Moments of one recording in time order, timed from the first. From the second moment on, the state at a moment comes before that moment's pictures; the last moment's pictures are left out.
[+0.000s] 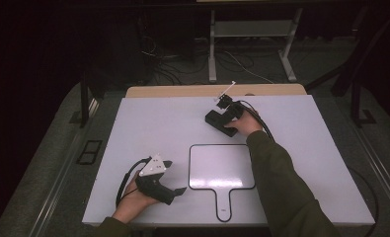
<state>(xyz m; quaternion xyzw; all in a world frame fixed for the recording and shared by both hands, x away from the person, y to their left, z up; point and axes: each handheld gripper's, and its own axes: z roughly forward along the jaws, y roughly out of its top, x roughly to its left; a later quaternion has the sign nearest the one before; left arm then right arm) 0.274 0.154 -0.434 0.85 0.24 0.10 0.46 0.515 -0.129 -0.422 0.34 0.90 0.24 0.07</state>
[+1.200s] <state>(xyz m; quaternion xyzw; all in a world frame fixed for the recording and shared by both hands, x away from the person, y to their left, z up) 0.281 0.154 -0.438 0.84 0.26 0.09 0.47 0.469 -0.175 -0.390 0.36 0.85 0.38 0.08</state>
